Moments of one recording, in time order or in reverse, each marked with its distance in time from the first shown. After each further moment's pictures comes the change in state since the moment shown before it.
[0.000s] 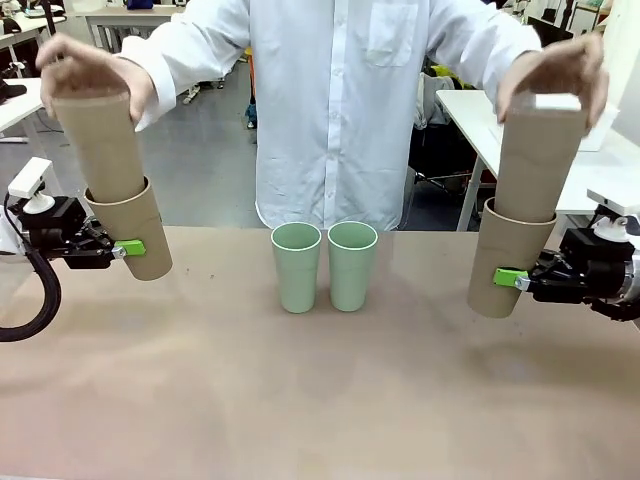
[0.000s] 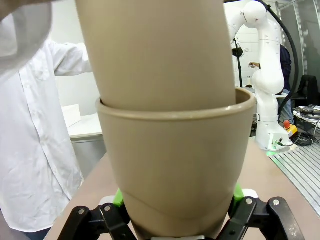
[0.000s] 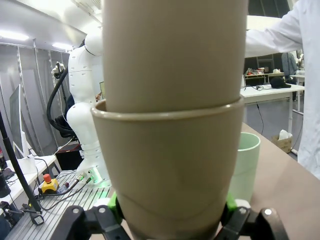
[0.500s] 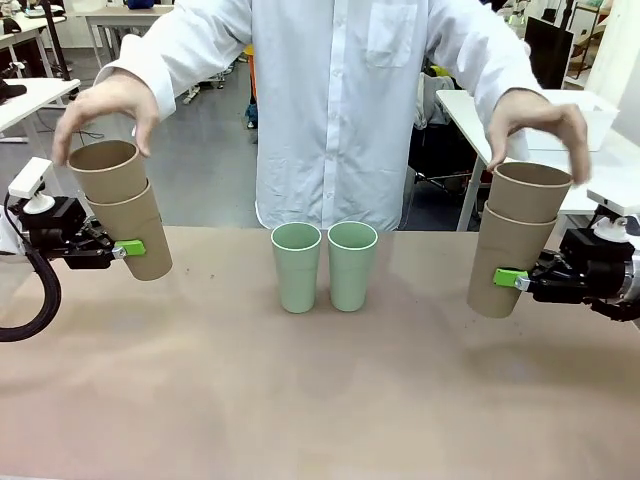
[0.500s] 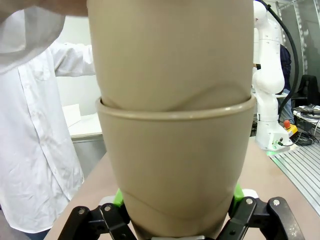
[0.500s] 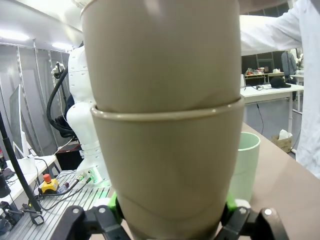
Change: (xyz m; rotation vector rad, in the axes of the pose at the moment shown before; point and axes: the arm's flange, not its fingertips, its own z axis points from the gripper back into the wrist) left arm 0.000 0.000 0.000 0.001 0.001 0.000; right arm 0.000 0.000 0.000 0.000 0.000 -0.001
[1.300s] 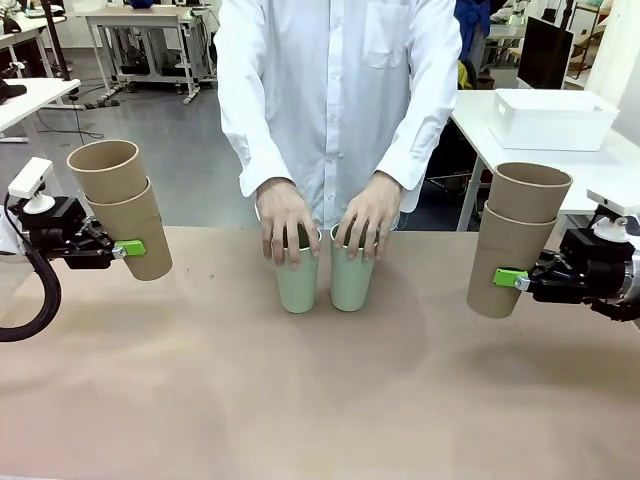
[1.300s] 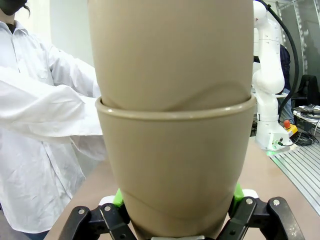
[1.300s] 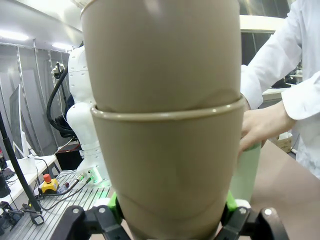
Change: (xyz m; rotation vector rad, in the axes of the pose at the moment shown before) left arm 0.000 0.000 0.000 0.000 0.000 0.000; right arm 0.000 0.000 0.000 0.000 0.000 0.000
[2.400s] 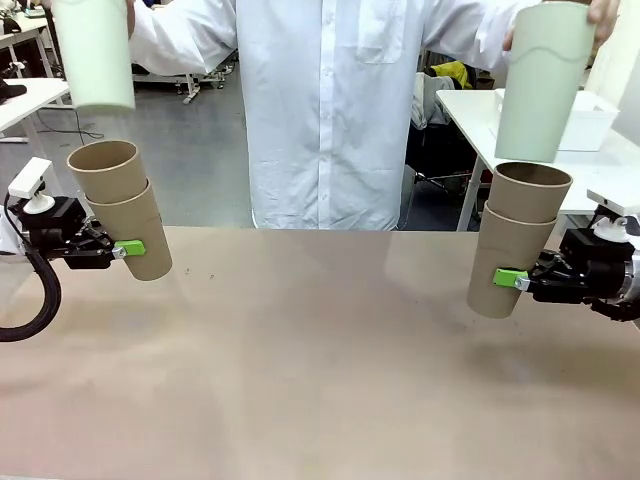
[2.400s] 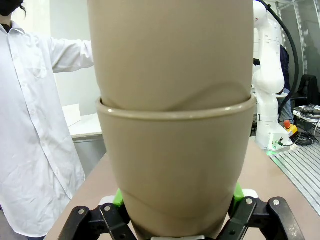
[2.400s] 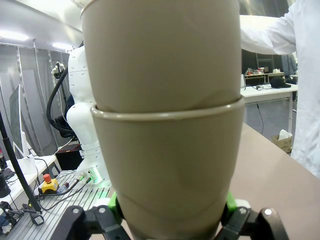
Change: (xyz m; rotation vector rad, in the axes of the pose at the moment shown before) left arm 0.000 0.000 0.000 0.000 0.000 0.000; right arm 0.000 0.000 0.000 0.000 0.000 0.000
